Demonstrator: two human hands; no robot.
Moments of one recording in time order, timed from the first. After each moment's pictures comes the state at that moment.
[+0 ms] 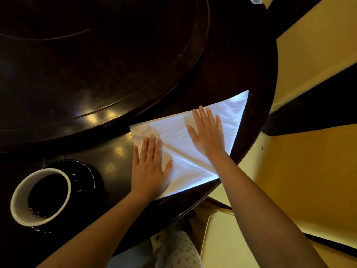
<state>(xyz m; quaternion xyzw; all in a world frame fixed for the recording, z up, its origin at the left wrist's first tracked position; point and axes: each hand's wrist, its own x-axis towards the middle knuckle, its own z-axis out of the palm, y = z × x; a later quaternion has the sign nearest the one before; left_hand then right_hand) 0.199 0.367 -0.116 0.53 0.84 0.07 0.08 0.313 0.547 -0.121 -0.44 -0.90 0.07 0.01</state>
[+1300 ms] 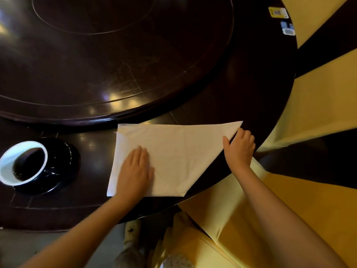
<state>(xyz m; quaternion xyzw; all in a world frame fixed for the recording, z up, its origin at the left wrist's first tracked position) 0.257 0.397 -0.087 0.43 0.89 0.06 0.10 0.401 0.656 -0.080 -0.53 -0.84 0.09 0.07</state>
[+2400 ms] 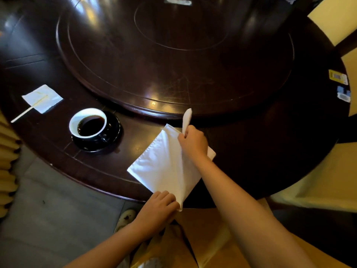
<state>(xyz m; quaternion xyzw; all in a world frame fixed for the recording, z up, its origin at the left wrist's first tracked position) 0.356 0.351 -0.102 0.51 0.84 0.18 0.03 0.255 0.534 -0.005 -0.27 -0.90 0.34 -0.03</state>
